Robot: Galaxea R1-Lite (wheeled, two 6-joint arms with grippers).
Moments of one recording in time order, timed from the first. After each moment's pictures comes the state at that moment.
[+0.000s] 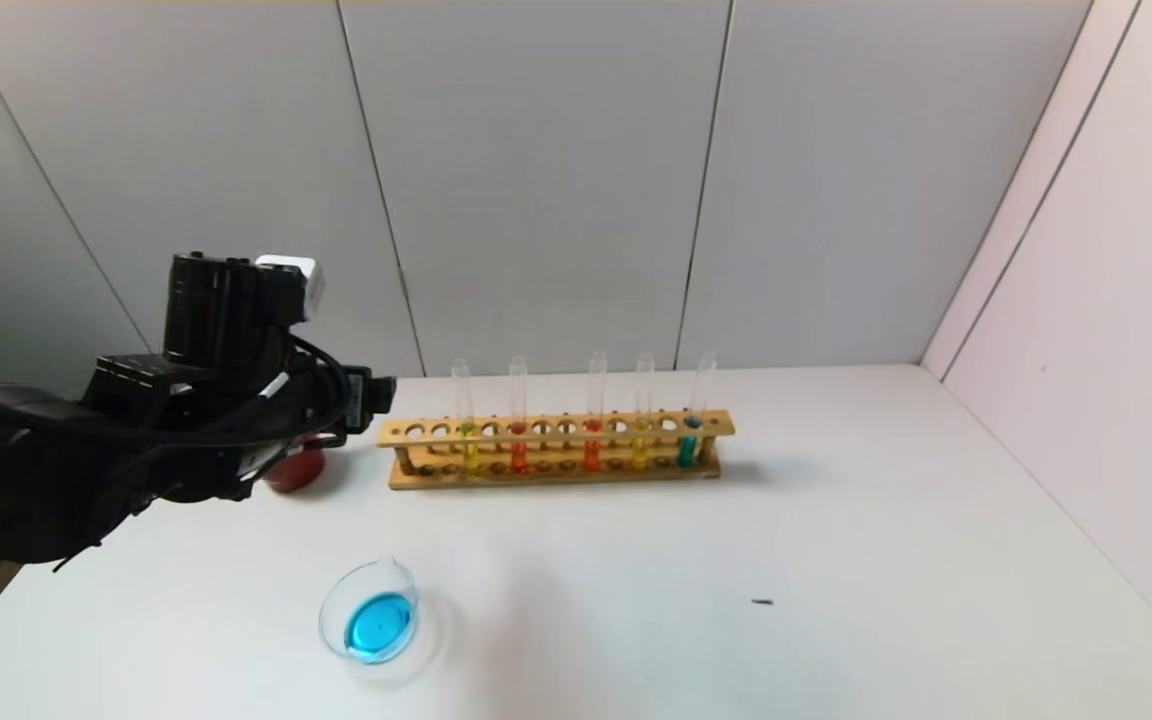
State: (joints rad) left arm -0.40 1.66 -0.87 -0.37 0.44 -0.12; right arm 0.00 0.00 -0.02 0.05 -0.01 0.01
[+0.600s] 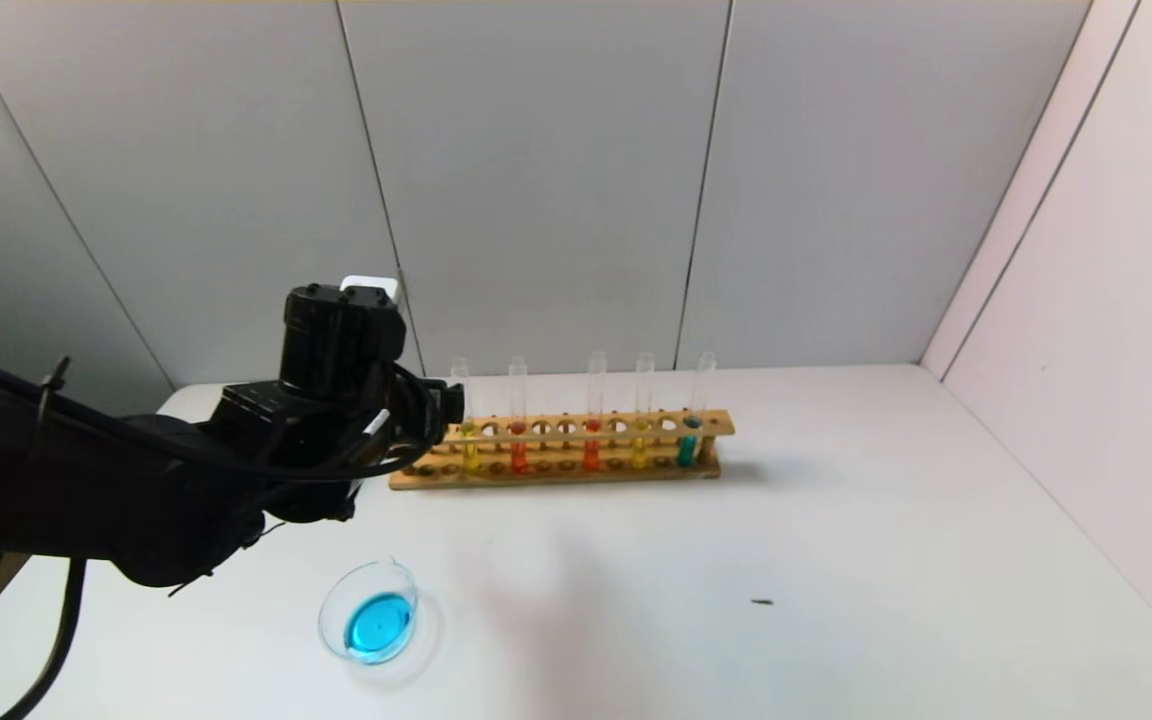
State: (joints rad) left arm -0.54 1.80 -0.89 -0.54 0.52 -0.15; right arm 0.00 0.00 -0.02 0.05 -0.01 0.01
